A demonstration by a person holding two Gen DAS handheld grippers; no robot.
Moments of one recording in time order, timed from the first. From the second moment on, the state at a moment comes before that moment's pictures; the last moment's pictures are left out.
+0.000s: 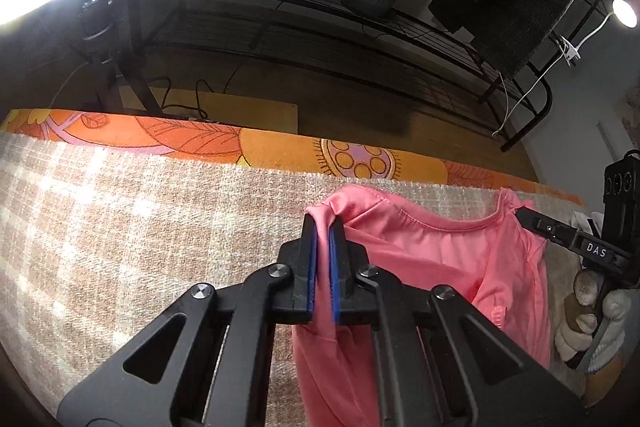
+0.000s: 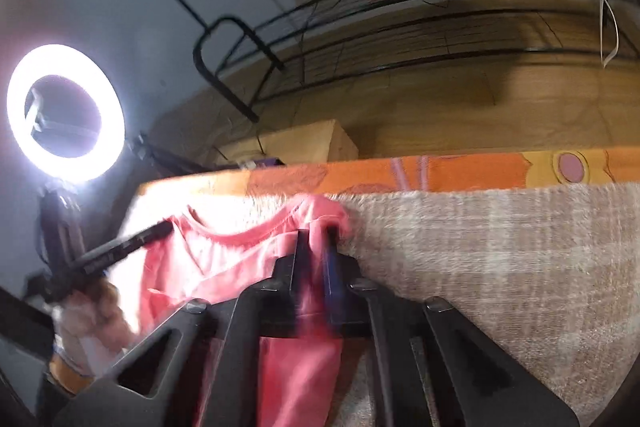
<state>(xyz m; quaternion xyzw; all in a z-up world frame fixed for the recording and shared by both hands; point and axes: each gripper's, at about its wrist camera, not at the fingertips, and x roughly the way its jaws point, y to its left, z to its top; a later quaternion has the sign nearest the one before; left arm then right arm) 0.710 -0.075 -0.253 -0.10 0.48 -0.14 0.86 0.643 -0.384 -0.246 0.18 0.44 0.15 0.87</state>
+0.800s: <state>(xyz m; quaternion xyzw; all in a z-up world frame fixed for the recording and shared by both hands) 0.526 -0.060 -0.135 -0.06 0.38 -0.20 0.90 0.482 -0.375 -0.146 0.12 0.37 0.21 0.90</state>
